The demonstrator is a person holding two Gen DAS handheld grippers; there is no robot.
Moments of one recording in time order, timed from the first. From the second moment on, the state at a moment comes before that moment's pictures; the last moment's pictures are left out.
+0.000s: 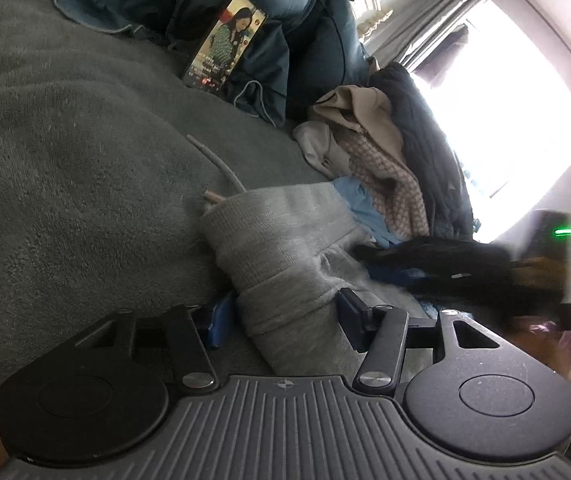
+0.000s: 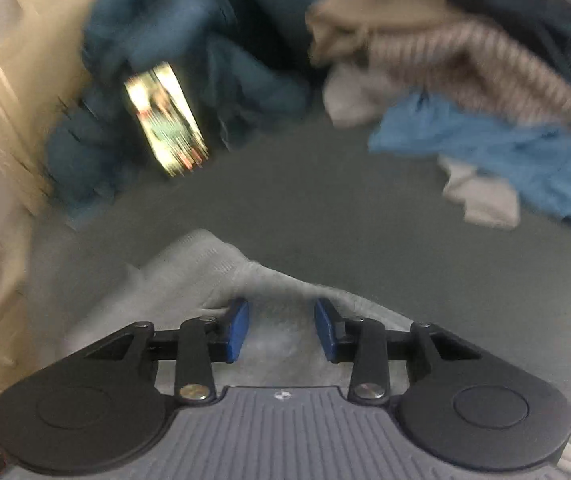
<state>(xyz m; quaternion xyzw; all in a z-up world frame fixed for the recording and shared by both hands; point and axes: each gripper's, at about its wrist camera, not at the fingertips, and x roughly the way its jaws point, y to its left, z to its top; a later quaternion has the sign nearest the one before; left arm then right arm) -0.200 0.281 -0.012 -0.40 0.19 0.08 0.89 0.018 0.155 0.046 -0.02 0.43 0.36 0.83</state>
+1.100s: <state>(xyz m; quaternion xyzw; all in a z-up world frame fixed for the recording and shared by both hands) -0.185 0.119 0.097 -0.17 0.07 -0.03 0.98 -0.108 -0.120 0.110 0.27 0.34 0.33 0.84</state>
